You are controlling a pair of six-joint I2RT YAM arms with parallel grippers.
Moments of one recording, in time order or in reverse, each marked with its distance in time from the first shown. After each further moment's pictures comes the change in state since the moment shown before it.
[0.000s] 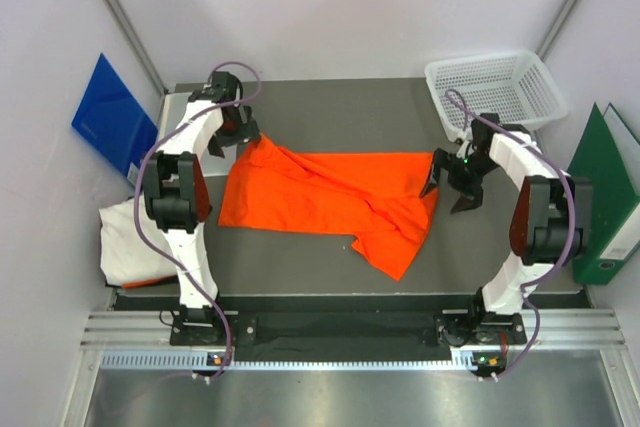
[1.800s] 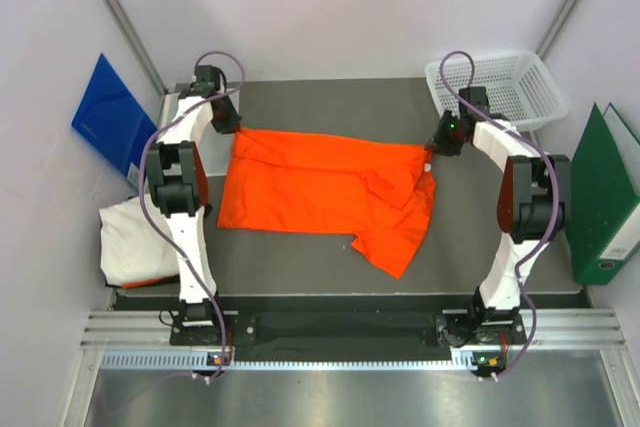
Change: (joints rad) left arm 0.100 0.219 0.200 0.202 0.180 -0.024; right arm 0.066 0.167 0.147 0.574 0.217 0.239
